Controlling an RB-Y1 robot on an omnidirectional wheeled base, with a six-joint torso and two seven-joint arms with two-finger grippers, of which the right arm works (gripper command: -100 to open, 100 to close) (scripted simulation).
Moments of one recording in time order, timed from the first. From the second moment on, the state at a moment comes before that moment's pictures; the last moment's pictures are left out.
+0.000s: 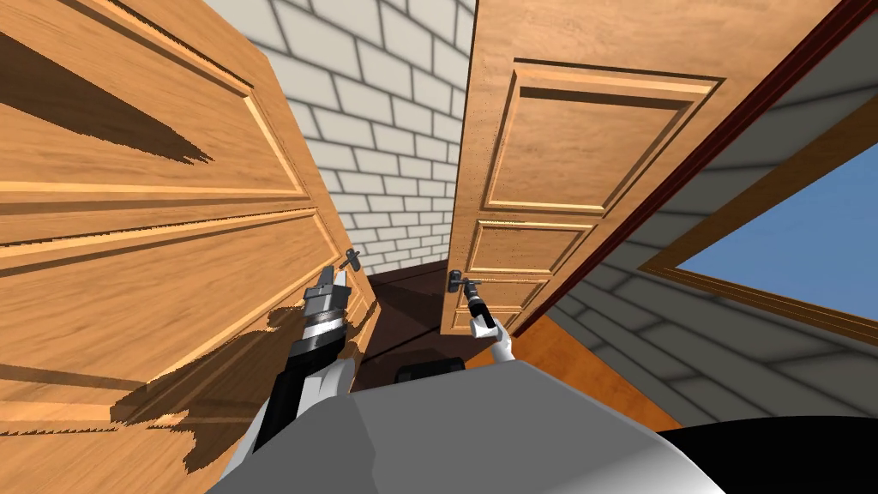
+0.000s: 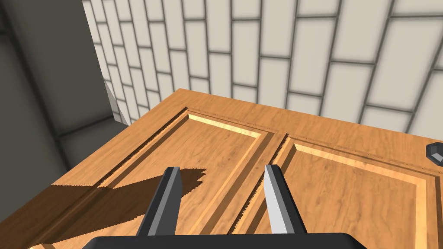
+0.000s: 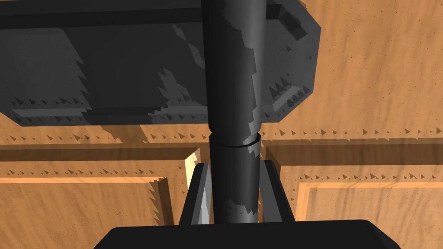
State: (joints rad) arm 0.02 -0.07 -0.01 -1.31 -0.07 -0.28 0.03
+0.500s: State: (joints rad) arm 0.01 -0.06 -0.07 -1.30 -0.07 -0.27 0.04
